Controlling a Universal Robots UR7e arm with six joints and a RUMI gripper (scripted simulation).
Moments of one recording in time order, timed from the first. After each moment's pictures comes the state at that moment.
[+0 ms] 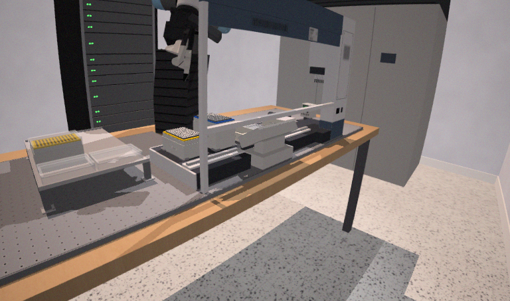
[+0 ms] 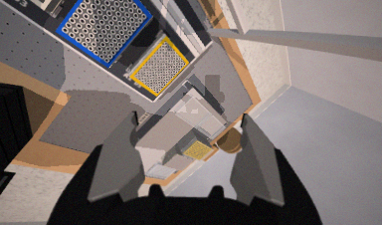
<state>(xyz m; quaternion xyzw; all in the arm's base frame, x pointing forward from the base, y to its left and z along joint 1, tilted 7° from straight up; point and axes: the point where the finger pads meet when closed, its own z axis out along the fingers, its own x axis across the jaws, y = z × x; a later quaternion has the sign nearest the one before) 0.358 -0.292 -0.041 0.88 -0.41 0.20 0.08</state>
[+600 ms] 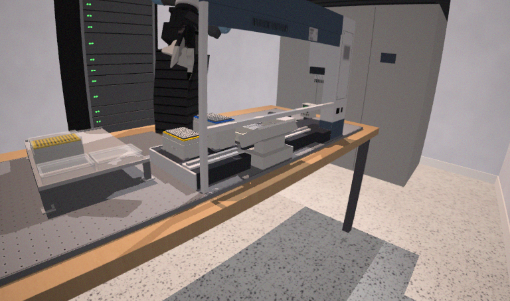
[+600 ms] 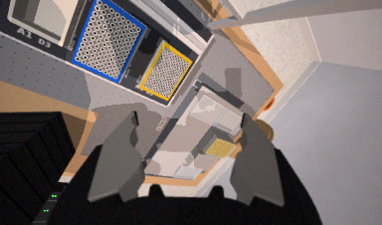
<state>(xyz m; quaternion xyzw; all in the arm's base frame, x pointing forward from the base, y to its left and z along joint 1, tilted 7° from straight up) 0.357 -0.293 -0.041 0.84 -0.51 0.17 0.05</state>
